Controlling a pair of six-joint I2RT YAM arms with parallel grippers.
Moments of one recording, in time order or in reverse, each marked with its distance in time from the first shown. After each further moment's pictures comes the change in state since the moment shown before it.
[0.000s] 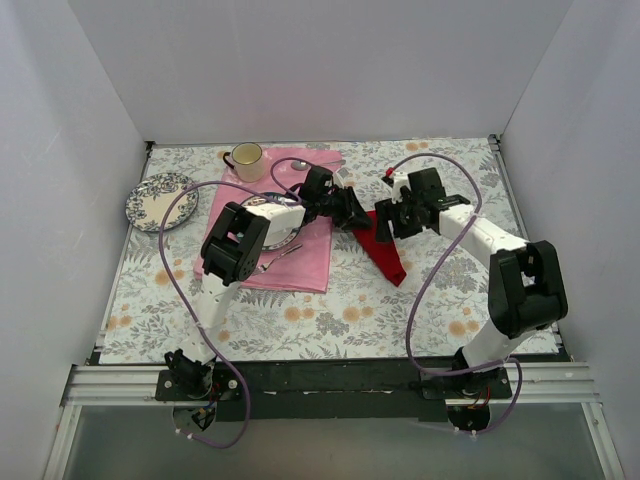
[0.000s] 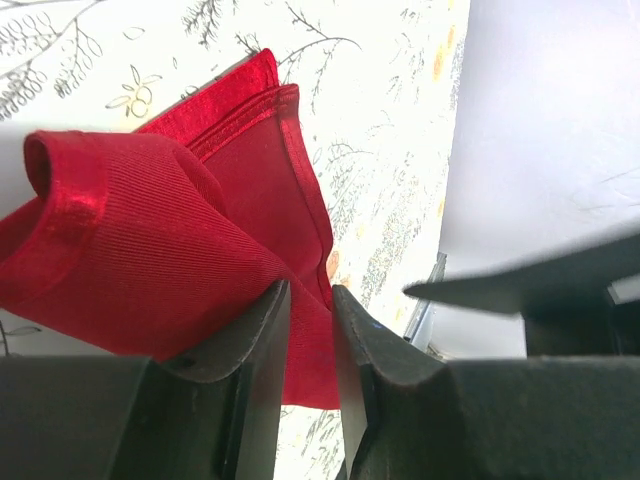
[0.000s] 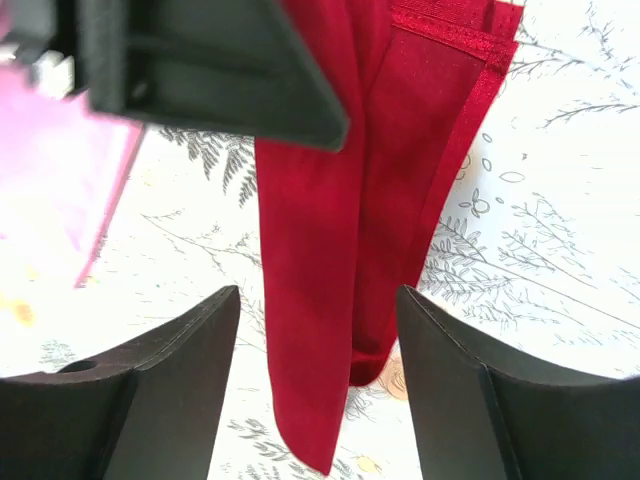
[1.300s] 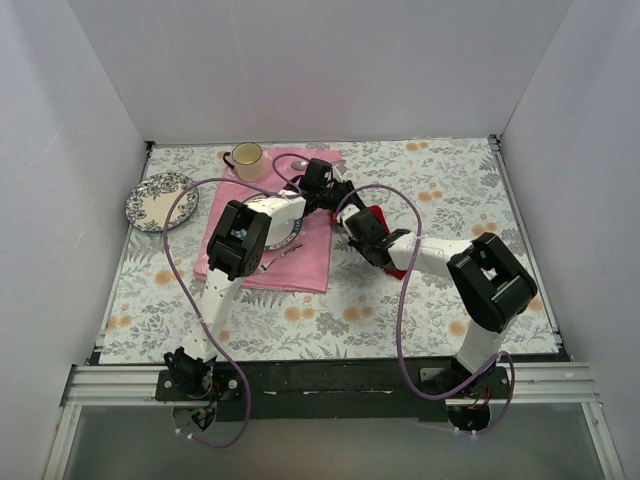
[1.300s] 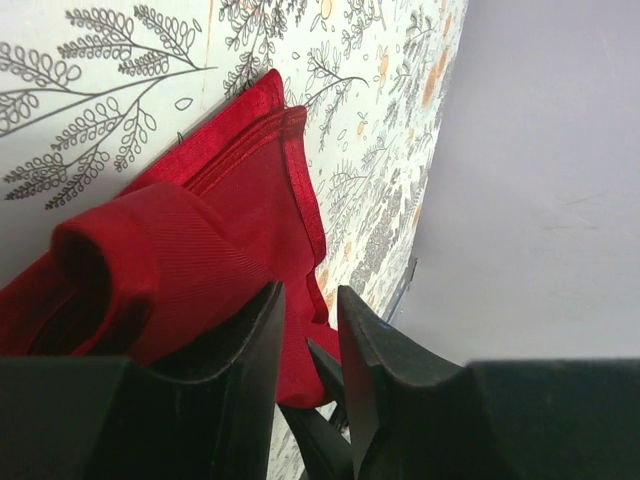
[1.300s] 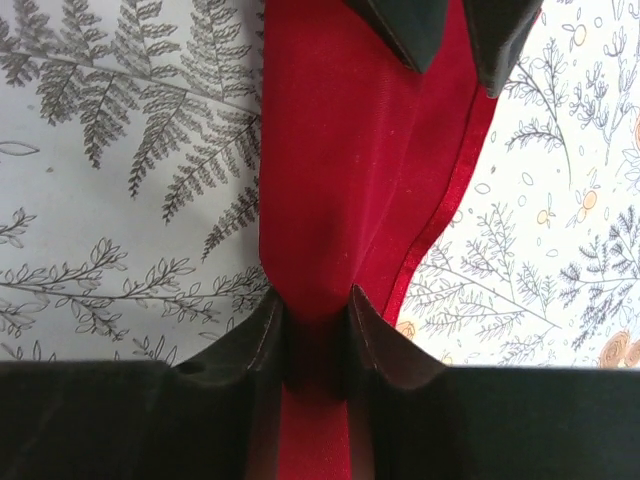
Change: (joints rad) left arm 0.033 0.109 0.177 -0.111 0.067 -0.067; right arm 0.431 0.075 -0.166 0.235 0.813 -0.231
